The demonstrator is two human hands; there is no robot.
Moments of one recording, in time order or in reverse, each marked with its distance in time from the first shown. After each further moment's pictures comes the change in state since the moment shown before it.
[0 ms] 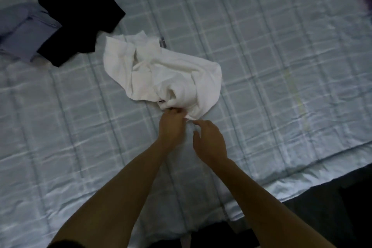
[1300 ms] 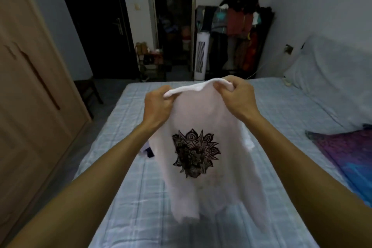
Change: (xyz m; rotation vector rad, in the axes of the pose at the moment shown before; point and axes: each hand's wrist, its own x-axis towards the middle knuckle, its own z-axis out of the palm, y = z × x) left_hand -0.253 0.185 -0.456 -0.233 1.104 0.218; right_hand -0.190 -0.293 -0.384 0.440 0.534 -0.775
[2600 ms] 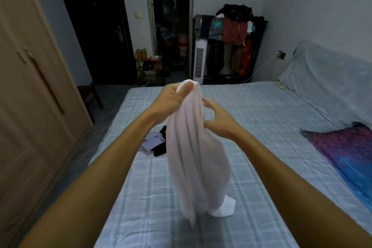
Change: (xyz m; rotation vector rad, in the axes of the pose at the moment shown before) left_hand -0.030 0.063 -0.083 -0.463 -0.452 -0.185; right_hand -0.083 -0.030 0.041 -0.038 -0.487 0.164
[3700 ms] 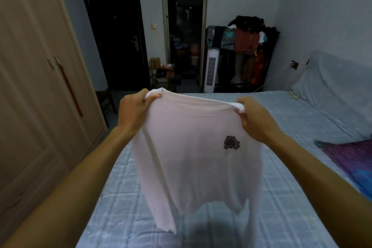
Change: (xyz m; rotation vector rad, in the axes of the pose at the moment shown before) left_hand -0.057 -0.034 -0.111 0.834 0.580 0.295; right_hand -0.037 -0.011 -0.041 -0.447 0.325 -0.270
